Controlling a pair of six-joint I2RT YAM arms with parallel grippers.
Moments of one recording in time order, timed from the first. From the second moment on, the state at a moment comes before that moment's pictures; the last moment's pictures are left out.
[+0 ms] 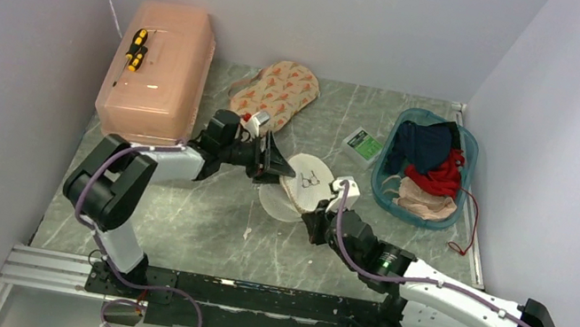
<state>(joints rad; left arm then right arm) -0.48 1.70 0.84 0.42 0.84 -1.00 1.07 0.87 0.47 -0.06 0.41 0.53</state>
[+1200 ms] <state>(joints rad) -0.78 1.40 0.75 -0.01 0.21 -1.31 1.08 0.90 0.46 0.04 0.39 0.52</state>
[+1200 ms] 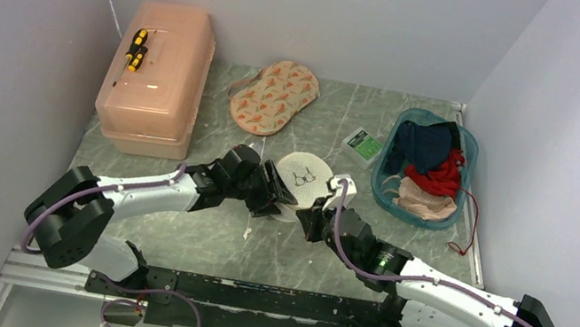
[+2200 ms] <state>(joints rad) -0.75 1.36 0.77 0.02 0.21 -1.29 1.07 0.83 0.44 -0.10 0.46 0.57</state>
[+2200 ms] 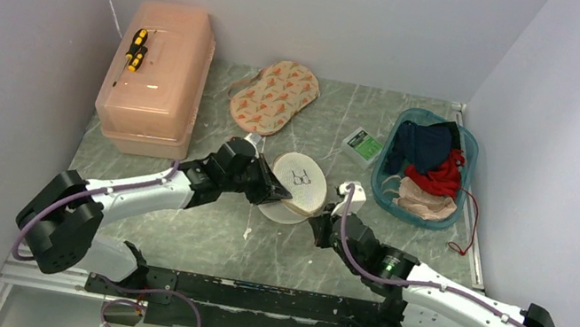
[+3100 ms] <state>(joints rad) -0.54 1.64 1.08 0.10 0.81 -0.79 1.07 0.67 0.44 -0.12 0.41 0.45</state>
